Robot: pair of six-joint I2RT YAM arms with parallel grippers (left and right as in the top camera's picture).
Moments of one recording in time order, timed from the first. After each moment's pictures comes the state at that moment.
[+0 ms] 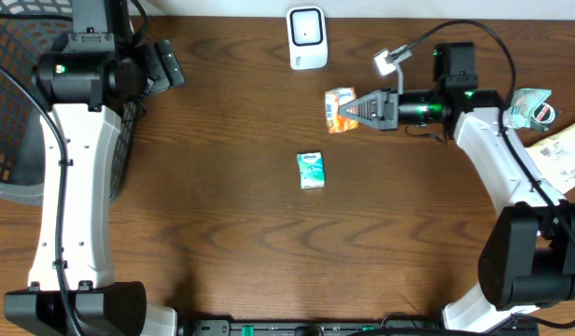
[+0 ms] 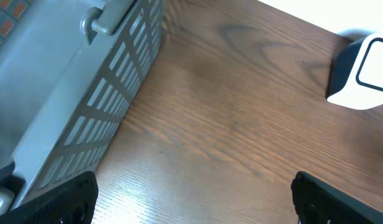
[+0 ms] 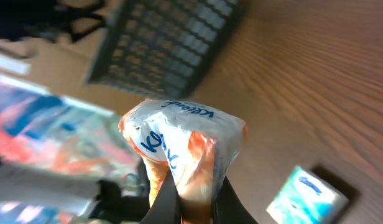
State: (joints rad) left arm 0.00 1.64 1.84 -1.16 -0.09 -0.35; right arm 0.08 1.79 1.36 -0.55 -1.22 0.02
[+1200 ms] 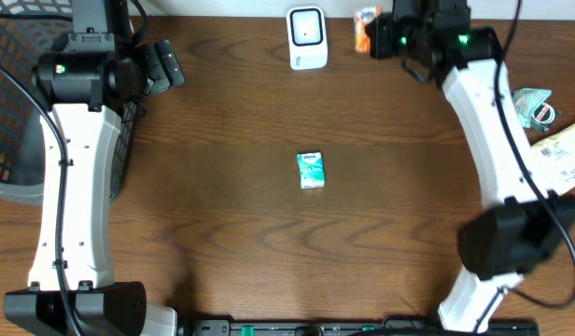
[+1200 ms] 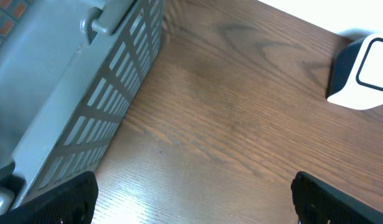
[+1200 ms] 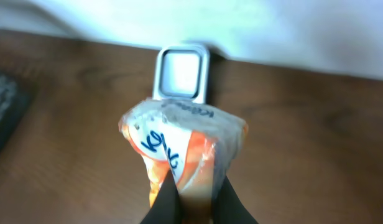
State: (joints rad) left arm 0.00 1.64 1.84 -1.16 -0.09 -0.35; right arm 0.19 1.99 1.99 -0.74 -0.23 0.05
